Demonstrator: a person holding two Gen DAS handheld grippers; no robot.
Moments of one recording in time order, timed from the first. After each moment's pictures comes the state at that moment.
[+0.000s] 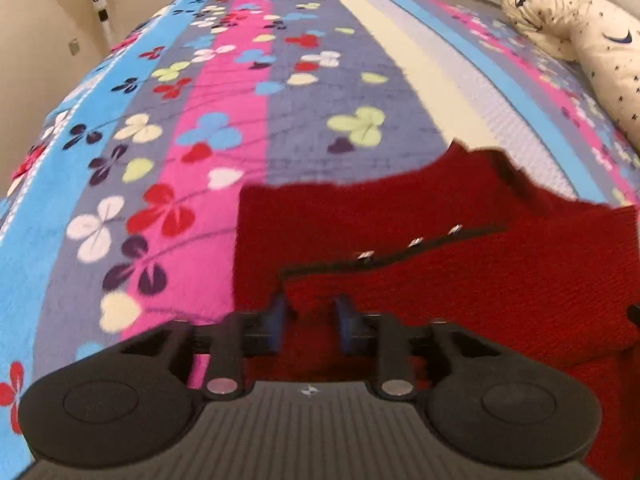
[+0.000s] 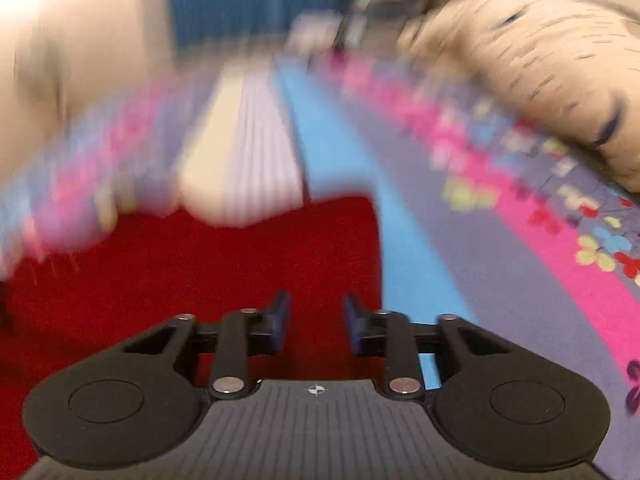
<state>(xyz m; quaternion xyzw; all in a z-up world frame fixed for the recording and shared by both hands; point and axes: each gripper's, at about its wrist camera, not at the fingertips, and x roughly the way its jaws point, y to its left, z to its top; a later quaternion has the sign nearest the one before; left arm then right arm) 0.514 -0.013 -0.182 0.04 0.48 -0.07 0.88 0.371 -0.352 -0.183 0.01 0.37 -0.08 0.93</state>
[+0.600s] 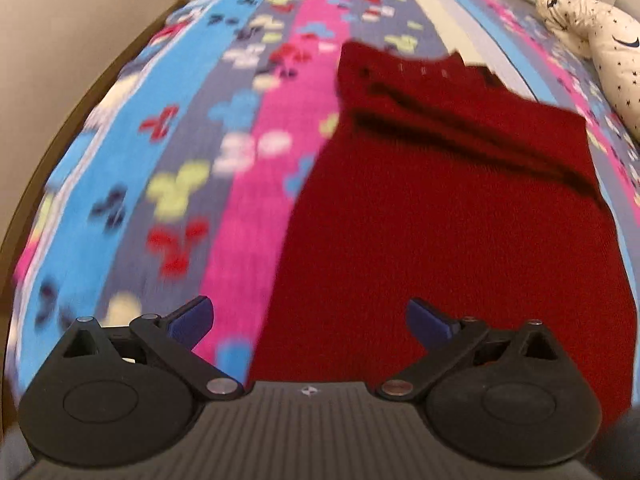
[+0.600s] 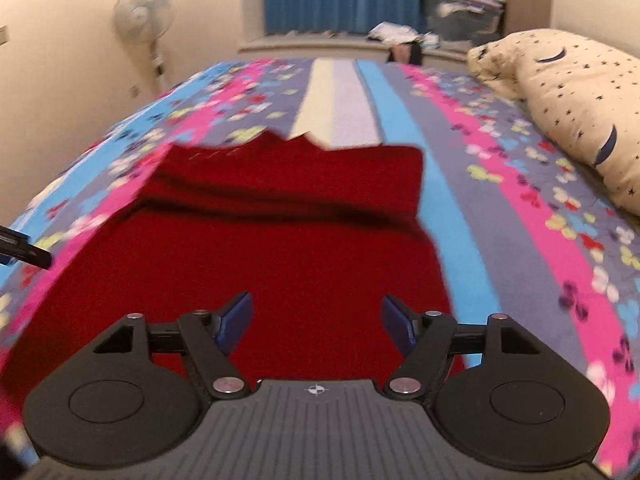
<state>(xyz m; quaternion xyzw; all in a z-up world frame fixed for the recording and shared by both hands) 0.211 0.060 -0.114 -0.01 0.53 0.01 0.85 0.101 -0.268 -0.082 0.02 0.35 0.01 0.94</state>
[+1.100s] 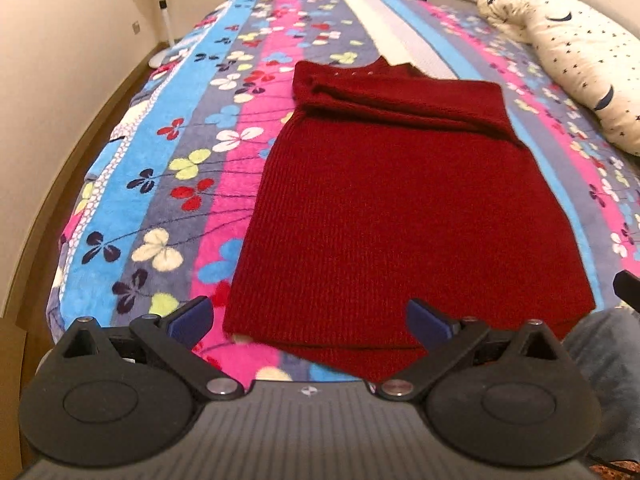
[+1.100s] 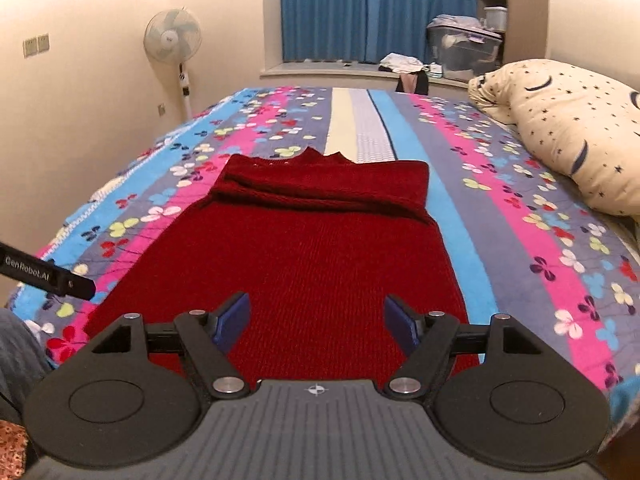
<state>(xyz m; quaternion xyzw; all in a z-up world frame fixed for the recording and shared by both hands) 0.047 0.035 -0.051 0.03 0.47 -0.03 0.88 -0.049 -0.223 -0.032 0.01 0.30 0.01 0.95</state>
